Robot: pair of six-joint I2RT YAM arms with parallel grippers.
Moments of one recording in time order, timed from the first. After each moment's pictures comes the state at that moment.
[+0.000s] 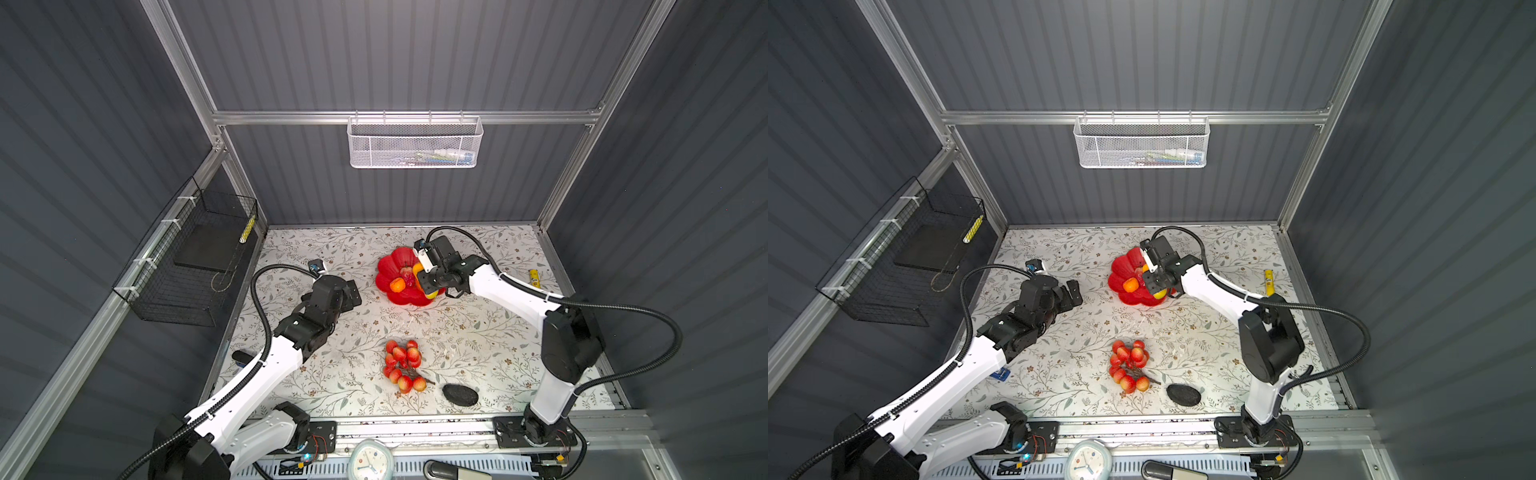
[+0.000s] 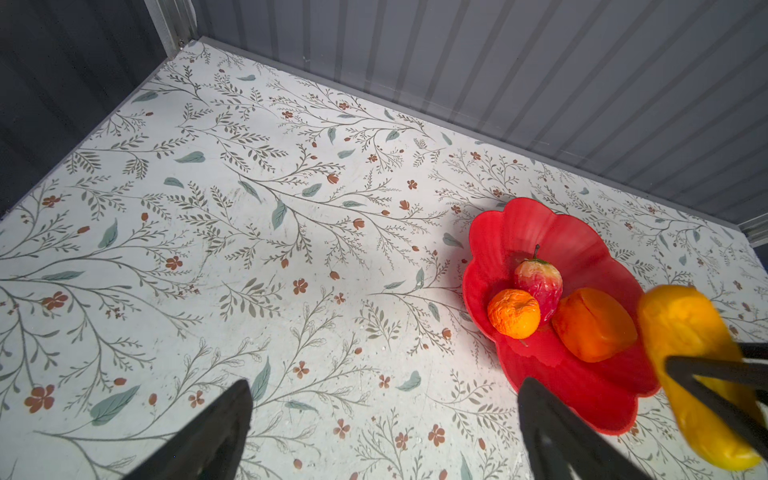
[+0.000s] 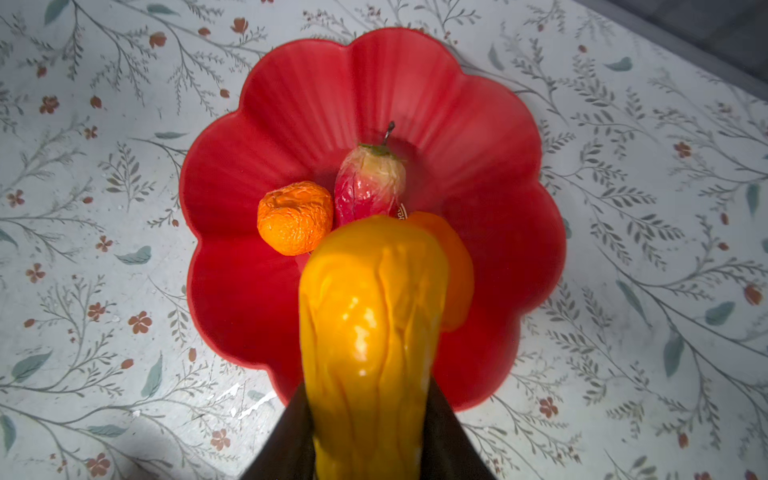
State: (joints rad) left arm -0.55 1.04 0.81 -0.38 -0.43 -0.58; right arm 0.62 1.83 1.43 -0.56 0.08 0.03
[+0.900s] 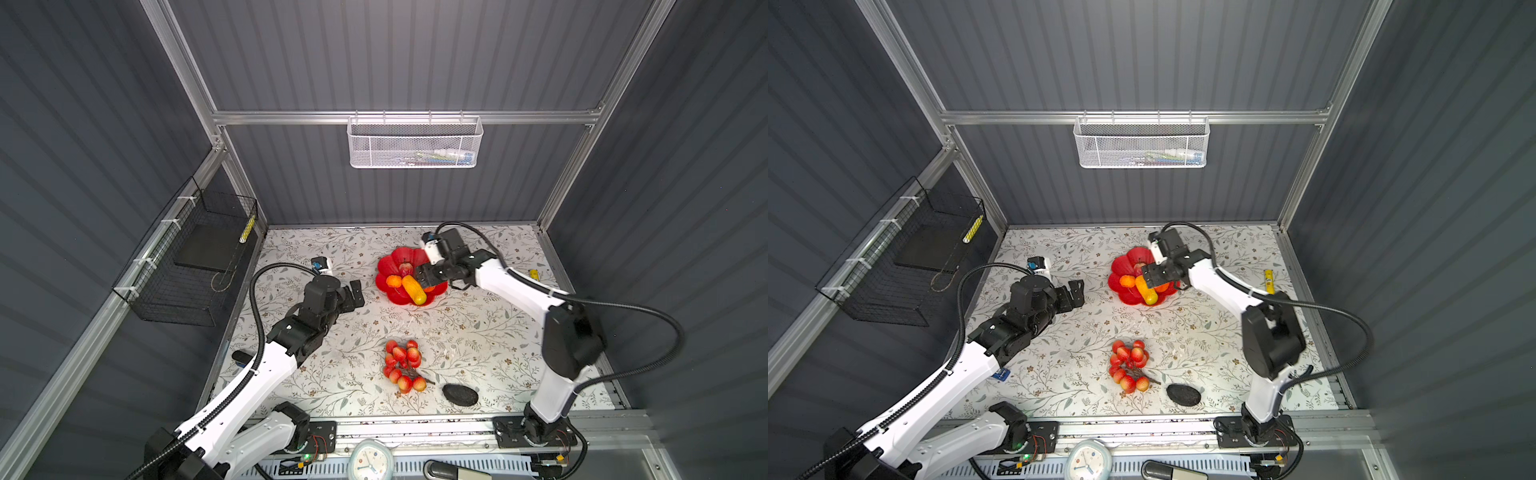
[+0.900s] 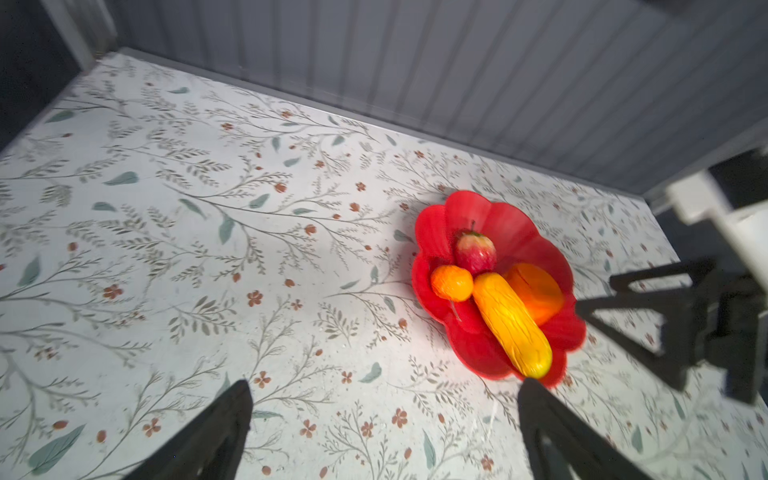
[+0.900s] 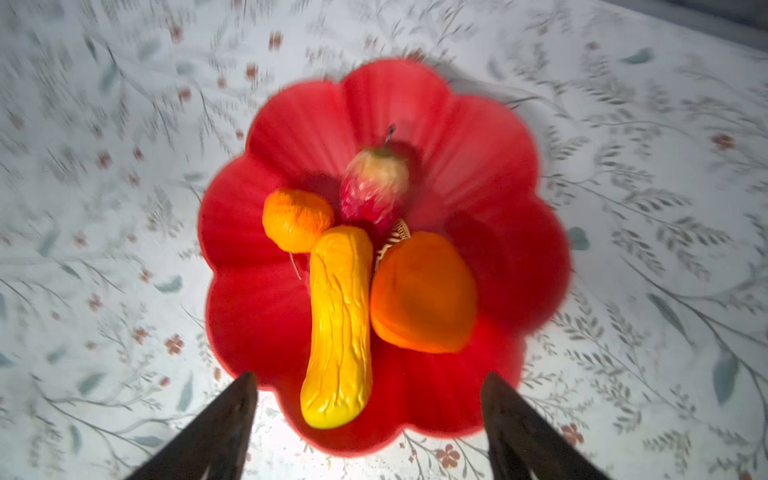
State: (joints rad) left arm -0.55 1.01 0.83 -0.36 -0.24 -0.48; right arm 0.50 1.70 1.36 -0.49 -0.07 0.14
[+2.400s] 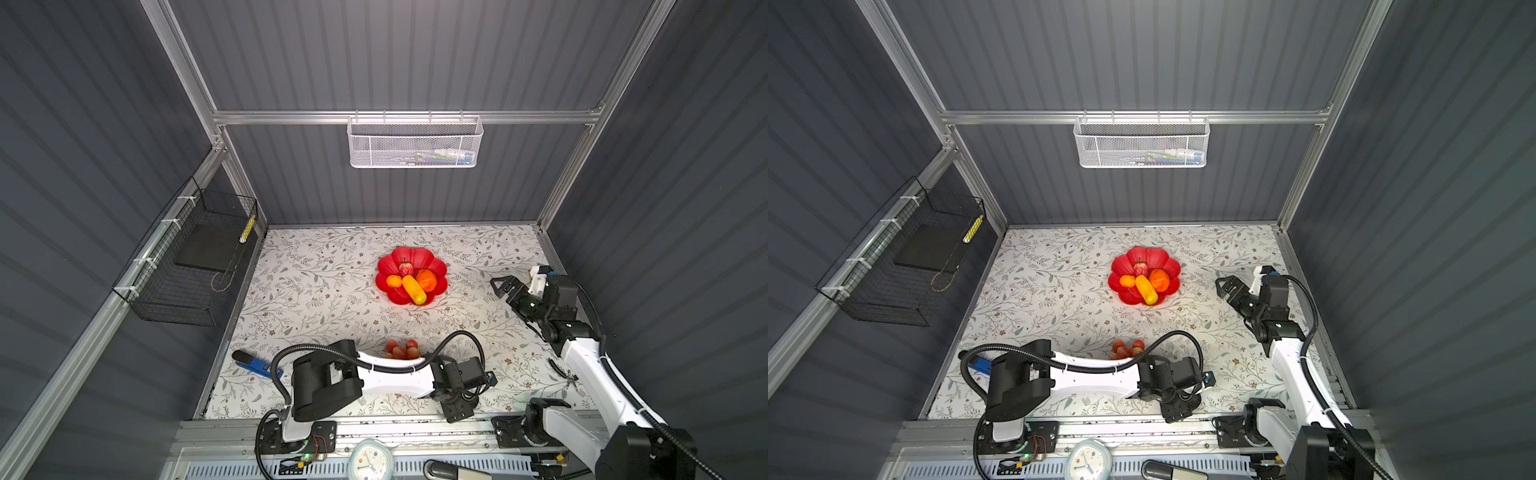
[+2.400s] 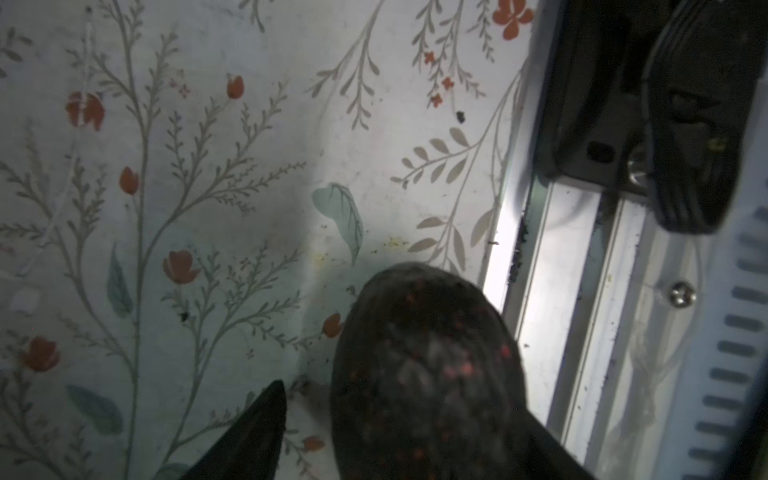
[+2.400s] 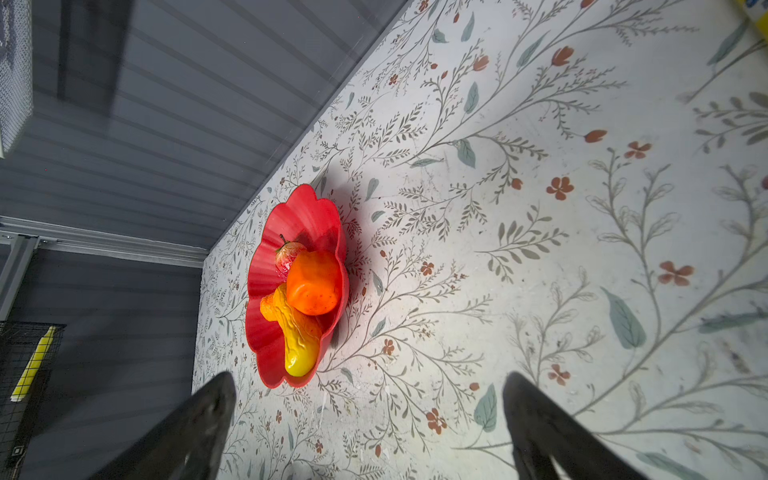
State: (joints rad) left arm -1.41 1.93 1.24 -0.48 0.05 -0.02; right arm -0.06 1.01 0.61 -0.18 -0.38 0.70
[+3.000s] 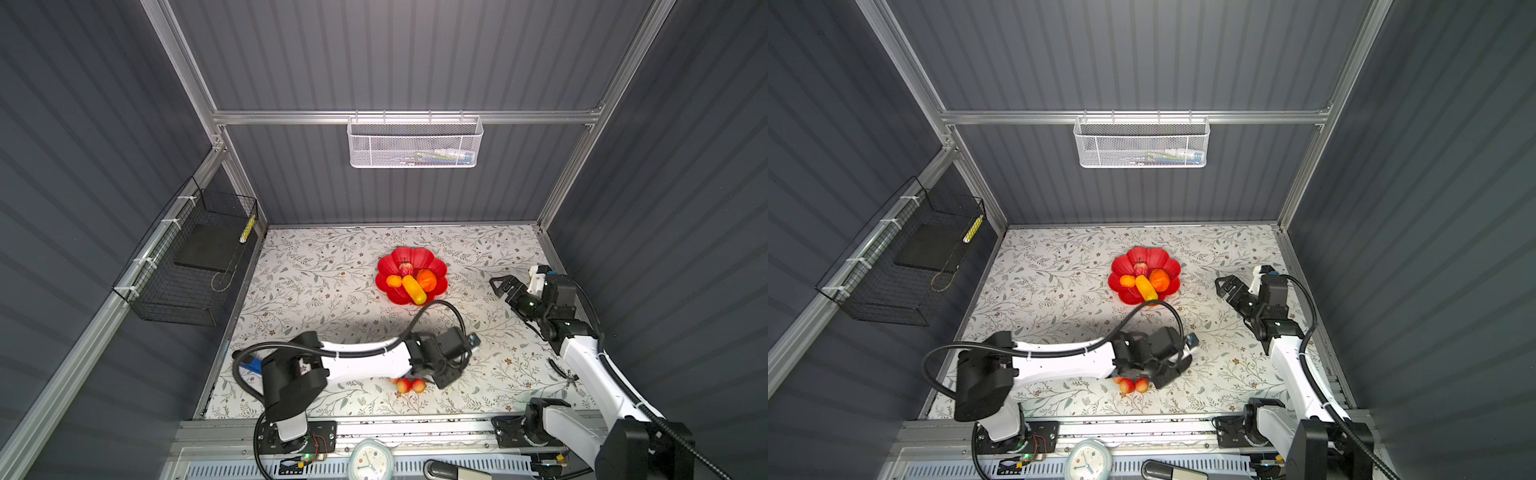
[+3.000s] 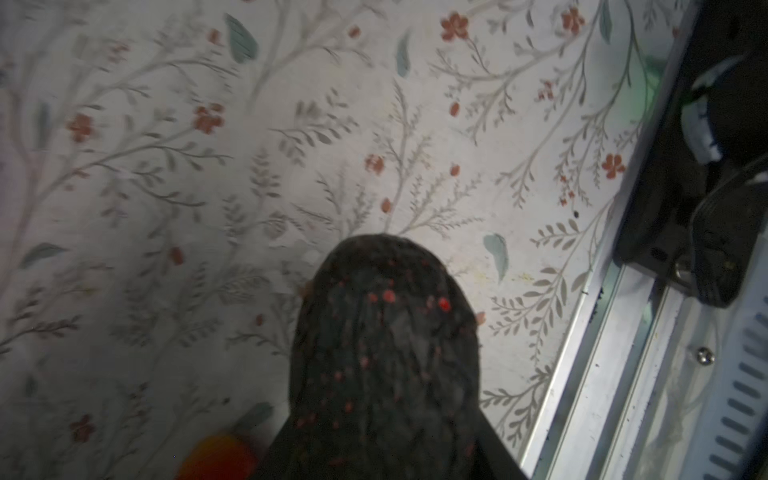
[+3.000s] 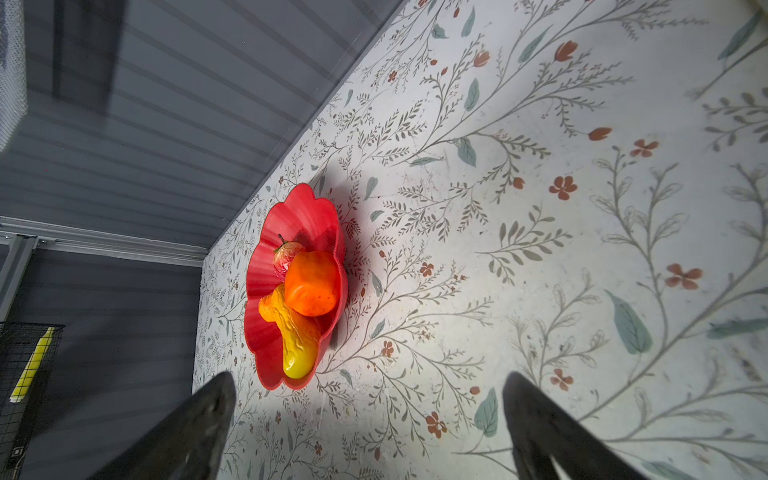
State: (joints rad) left arm -1.23 1.69 1.18 -0.45 -0.02 -0.10; right arm -0.06 1.04 0.61 -0.16 -0.39 0.70
